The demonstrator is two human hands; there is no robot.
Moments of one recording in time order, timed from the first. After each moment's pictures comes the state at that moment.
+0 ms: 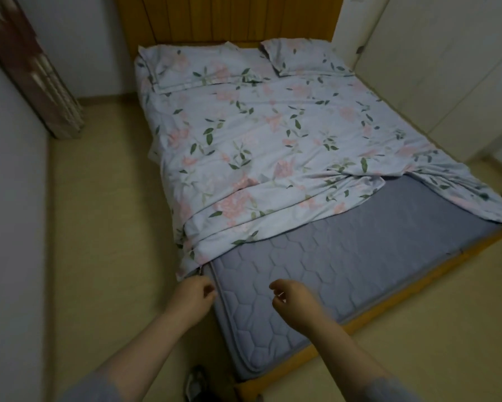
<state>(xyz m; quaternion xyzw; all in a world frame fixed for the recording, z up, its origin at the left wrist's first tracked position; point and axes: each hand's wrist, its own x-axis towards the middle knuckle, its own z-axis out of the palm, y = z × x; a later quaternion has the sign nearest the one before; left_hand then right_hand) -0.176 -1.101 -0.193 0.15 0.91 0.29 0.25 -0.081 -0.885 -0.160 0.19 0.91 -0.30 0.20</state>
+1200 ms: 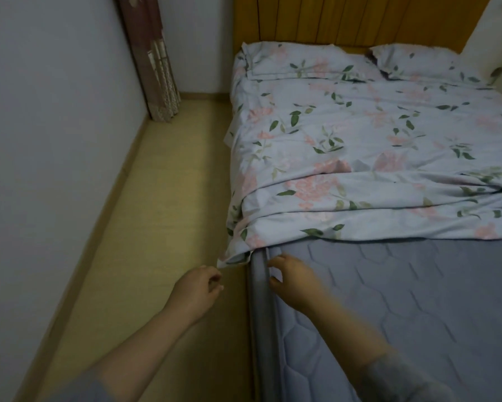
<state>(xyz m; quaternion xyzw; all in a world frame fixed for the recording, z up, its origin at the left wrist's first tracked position) -0.183 -1.149 -0.475 0.02 0.95 0.29 0.08 -0.198 -0.934 -0.450 -0.08 0.97 -0.20 0.14</state>
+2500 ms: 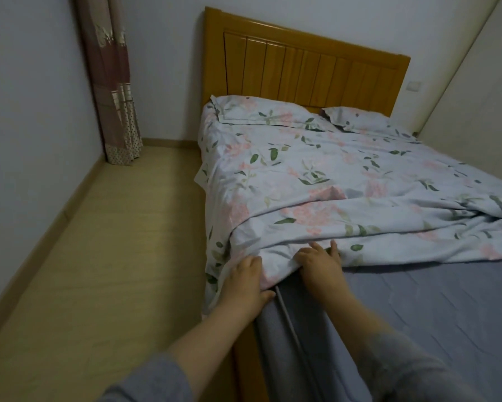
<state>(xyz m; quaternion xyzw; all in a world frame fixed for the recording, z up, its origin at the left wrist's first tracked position) -0.328 -1.082 -0.587 0.18 0.94 0.30 0.03 -0.325 -0.906 -0.552 0.02 1.00 0.07 -0.02</state>
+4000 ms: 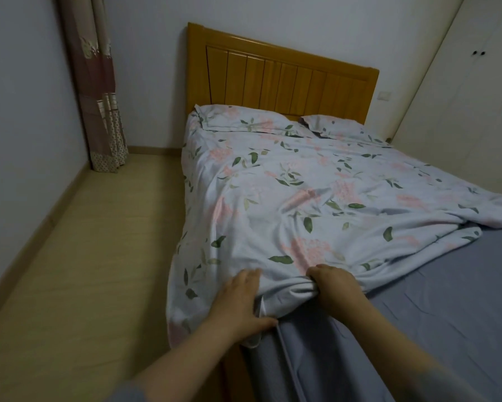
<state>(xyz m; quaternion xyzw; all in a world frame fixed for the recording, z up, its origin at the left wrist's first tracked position) -0.234 -1.080 -0.572 0.27 0.94 0.22 0.08 -0.217 -0.858 -0.534 0.01 1.00 0.07 0.00</state>
